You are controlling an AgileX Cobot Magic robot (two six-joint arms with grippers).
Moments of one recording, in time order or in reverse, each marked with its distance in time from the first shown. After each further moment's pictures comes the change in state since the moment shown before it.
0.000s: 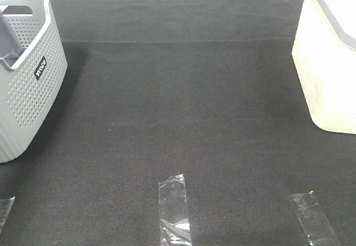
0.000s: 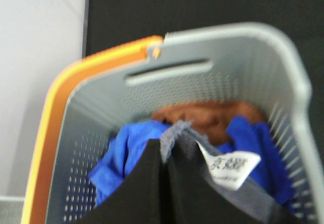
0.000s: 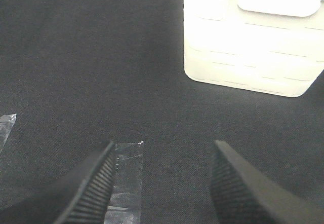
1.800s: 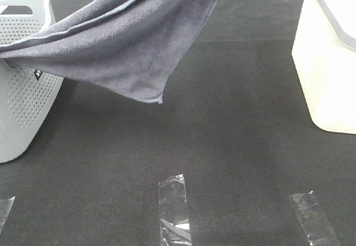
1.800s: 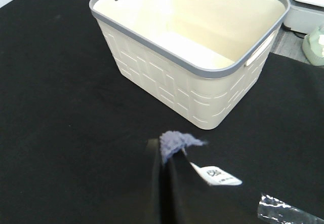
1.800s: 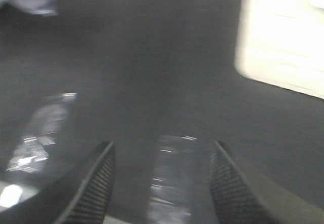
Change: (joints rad) left arm -0.875 -0.145 0.000 -0.314 -0.081 0.128; right arm 0.000 0.144 -0.007 0.246 -0.008 -0.188
